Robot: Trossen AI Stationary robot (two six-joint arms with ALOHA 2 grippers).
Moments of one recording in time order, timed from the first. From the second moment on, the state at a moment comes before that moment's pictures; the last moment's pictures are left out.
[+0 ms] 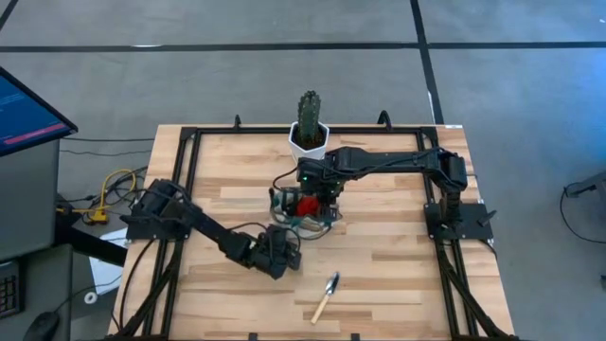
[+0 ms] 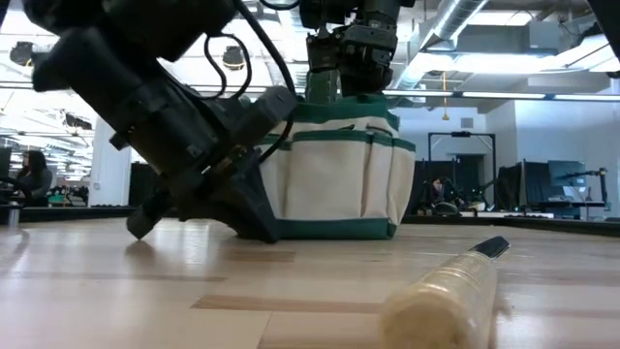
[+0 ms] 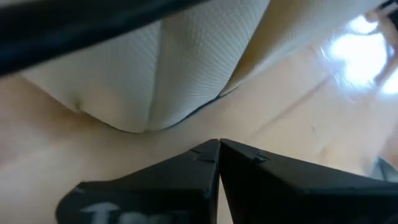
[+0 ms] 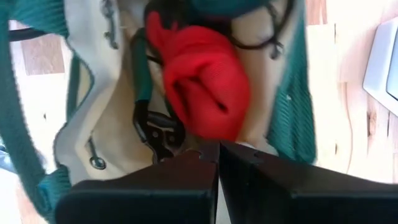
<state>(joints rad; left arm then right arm) -0.42 1.94 0.88 0.10 -0.63 -1.41 -0.08 1.94 1.72 -1.12 -0.03 -0.03</state>
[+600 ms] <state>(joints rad) -0.43 1.69 0.69 0.09 -0.66 -1.35 -0.08 1.94 1.72 -1.12 -0.03 -0.03</state>
